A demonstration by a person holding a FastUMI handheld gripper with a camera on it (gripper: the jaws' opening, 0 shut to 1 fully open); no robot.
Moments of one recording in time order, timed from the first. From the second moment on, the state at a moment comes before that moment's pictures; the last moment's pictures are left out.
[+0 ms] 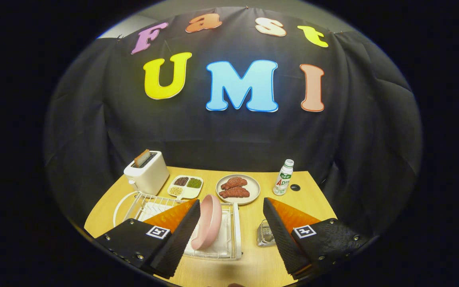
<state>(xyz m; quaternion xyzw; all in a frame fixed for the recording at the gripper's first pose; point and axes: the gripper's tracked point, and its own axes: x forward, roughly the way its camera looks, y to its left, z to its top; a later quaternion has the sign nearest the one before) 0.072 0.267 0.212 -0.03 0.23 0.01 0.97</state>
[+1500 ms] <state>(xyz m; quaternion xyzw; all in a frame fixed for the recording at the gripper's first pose) 0.131 0.283 0.091 -0.13 0.43 -0.07 0.89</state>
